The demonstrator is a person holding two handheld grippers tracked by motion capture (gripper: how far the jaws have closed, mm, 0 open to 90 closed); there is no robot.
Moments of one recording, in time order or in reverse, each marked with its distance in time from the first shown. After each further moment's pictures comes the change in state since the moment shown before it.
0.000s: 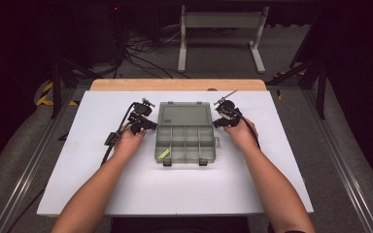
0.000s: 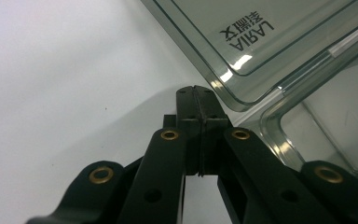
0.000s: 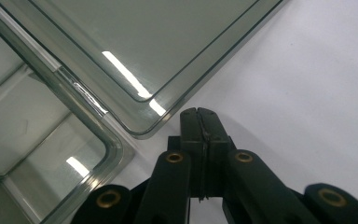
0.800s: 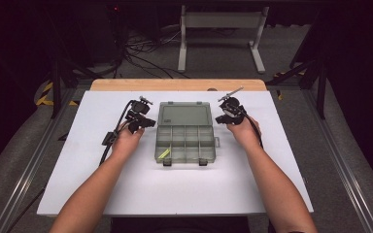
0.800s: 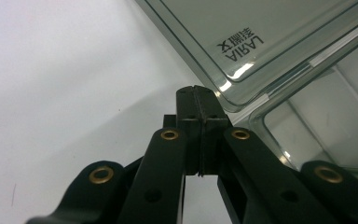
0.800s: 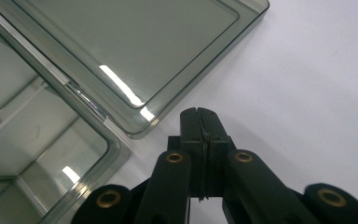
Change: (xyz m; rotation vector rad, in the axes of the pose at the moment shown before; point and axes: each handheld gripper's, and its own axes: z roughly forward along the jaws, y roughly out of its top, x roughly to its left) left arm -0.002 0.000 -0.014 -0.031 0.024 -0.002; right arm -0.003 -0.001 -0.018 -0.060 -0.023 0.014
